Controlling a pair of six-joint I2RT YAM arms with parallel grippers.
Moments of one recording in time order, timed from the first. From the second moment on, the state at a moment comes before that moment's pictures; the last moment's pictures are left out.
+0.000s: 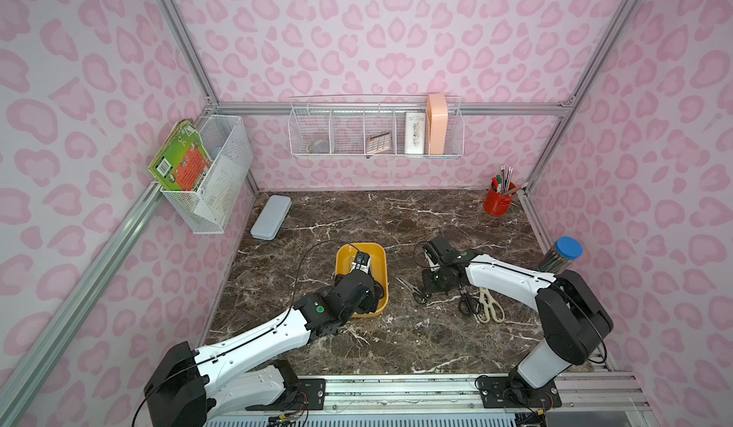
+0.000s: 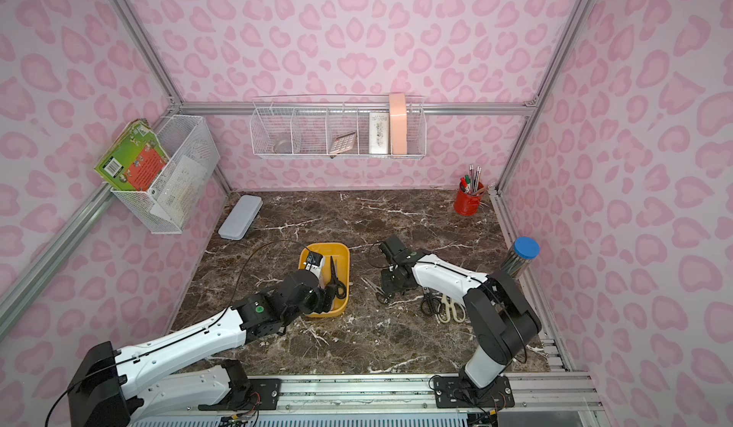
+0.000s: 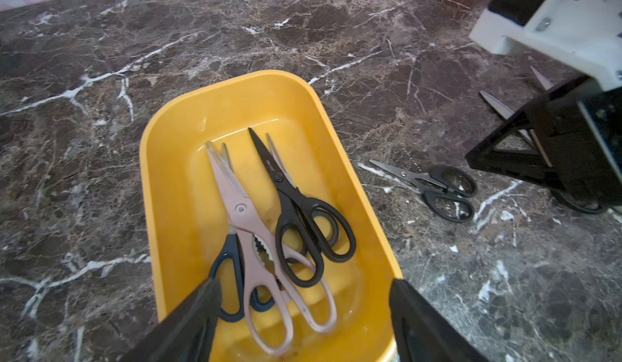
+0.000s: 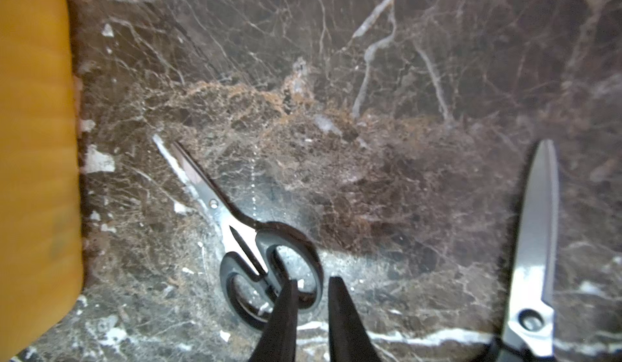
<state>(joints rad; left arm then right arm) -0.89 1.11 0.70 -0.34 -0.36 -0.40 0.67 1.65 1.00 -0.57 -0.01 0.43</state>
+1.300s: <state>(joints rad) -0.88 1.12 0.72 -0.33 -0.31 -0.38 0.66 1.67 1.01 -0.56 -0.04 0.31</state>
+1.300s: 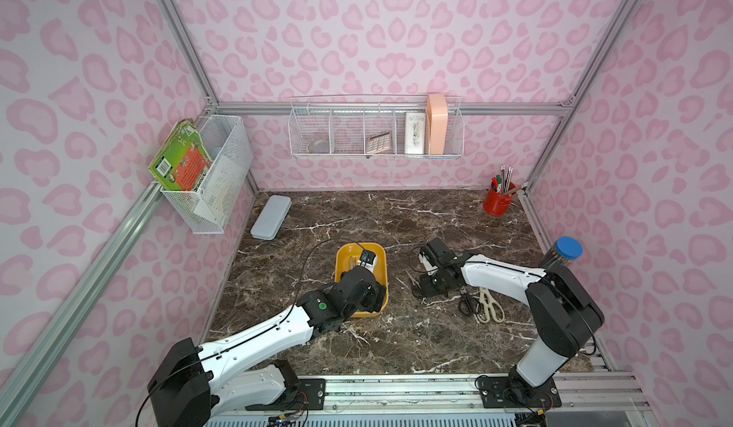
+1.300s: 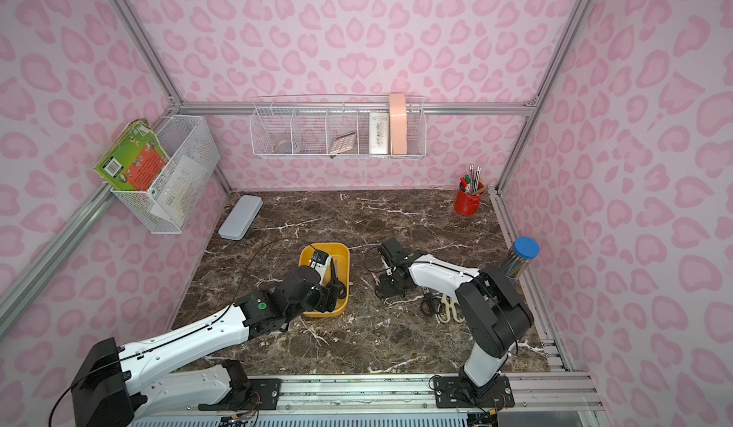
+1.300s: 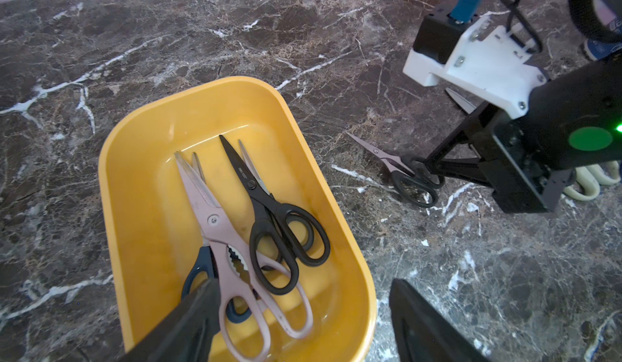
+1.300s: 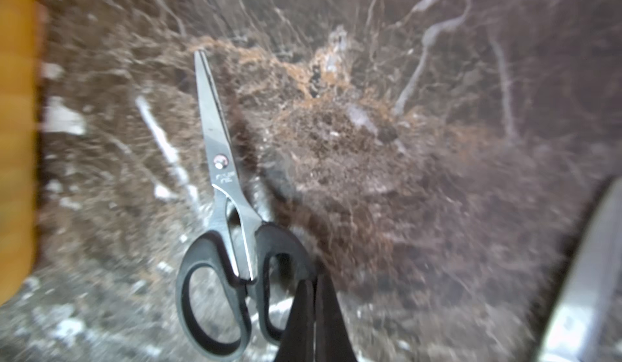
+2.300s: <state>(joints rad) -0.64 0.78 0.55 -0.63 -0.52 -0.71 0.95 2.00 1.54 -0.61 -0.13 0.59</state>
